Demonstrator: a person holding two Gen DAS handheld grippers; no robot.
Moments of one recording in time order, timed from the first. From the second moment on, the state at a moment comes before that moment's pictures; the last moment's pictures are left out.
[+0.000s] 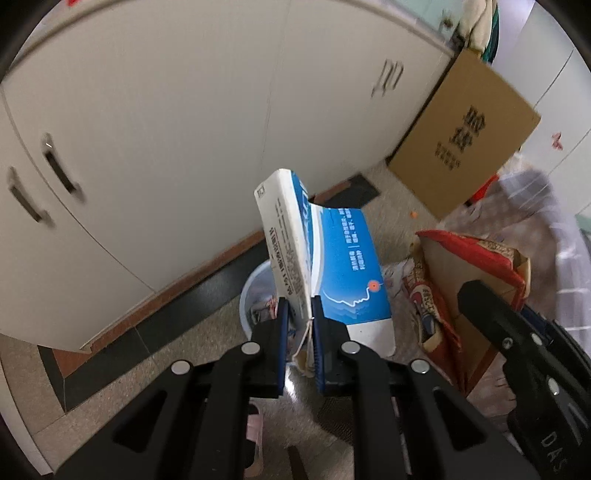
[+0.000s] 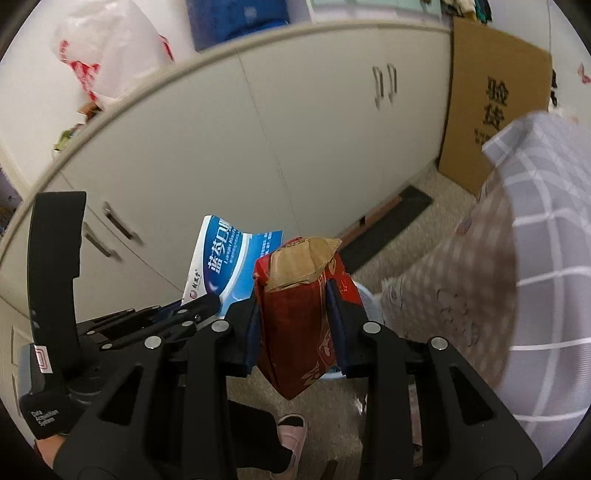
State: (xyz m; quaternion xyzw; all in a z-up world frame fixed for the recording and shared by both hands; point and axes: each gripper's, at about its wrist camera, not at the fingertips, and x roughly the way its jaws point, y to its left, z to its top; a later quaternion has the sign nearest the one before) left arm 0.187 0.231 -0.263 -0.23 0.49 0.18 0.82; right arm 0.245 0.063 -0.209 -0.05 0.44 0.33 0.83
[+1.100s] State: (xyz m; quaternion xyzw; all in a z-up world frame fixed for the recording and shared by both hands) left arm 0.256 0.233 -0.344 -0.22 0.56 0.12 0.79; right arm 0.304 0.043 -0.293 0.00 0.49 0.26 0.83
